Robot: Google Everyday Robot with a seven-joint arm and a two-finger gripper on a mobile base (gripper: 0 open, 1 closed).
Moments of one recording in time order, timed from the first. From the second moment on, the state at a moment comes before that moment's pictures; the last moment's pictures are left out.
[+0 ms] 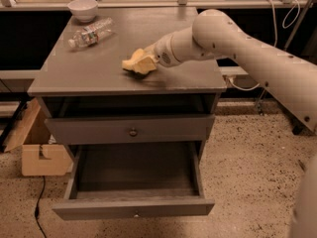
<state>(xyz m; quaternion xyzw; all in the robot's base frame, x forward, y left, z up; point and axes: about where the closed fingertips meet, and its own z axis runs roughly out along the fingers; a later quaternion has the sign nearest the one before) 0.721 0.045 0.858 -0.47 0.73 0.21 0.45</state>
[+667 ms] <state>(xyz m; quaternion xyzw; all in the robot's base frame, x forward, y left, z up) 0.664 -0.042 0.906 -0.41 0.73 0.18 0.52</state>
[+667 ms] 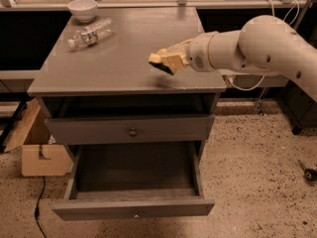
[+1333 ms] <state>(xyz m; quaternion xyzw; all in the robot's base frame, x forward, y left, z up) 0.653 -0.039 0.907 -0.41 0.72 0.19 0.52</state>
